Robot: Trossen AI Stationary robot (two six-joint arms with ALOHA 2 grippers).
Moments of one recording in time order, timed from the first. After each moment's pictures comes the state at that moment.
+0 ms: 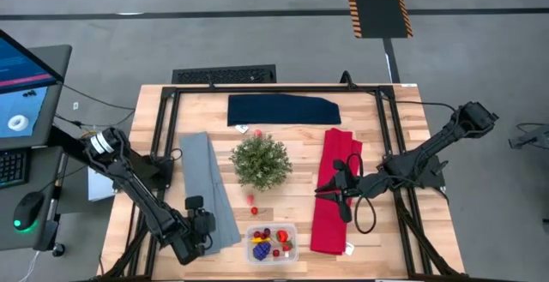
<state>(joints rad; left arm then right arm) -0.93 1.62 0.88 -0.66 -0.35 -1.03 0.54 1.17 0.45 0.29 0.40 0.37</state>
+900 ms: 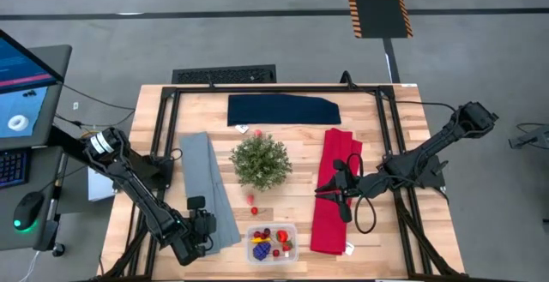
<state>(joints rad) -0.93 1.62 0.88 -0.63 -0.38 -0.99 0.54 1.17 0.45 0.29 0.40 0.37</state>
